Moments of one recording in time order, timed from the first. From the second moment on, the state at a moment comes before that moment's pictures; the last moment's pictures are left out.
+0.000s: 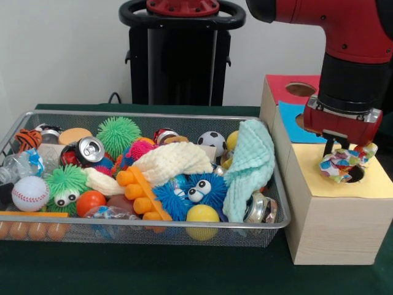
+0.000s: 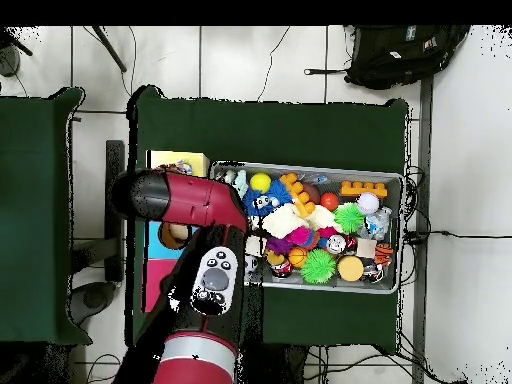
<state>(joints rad) 0.19 -0.43 -0.23 1.39 0.35 0.55 2.15</state>
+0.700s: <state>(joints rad) 0.17 -0.45 -0.20 1.39 0.36 0.56 2.15</state>
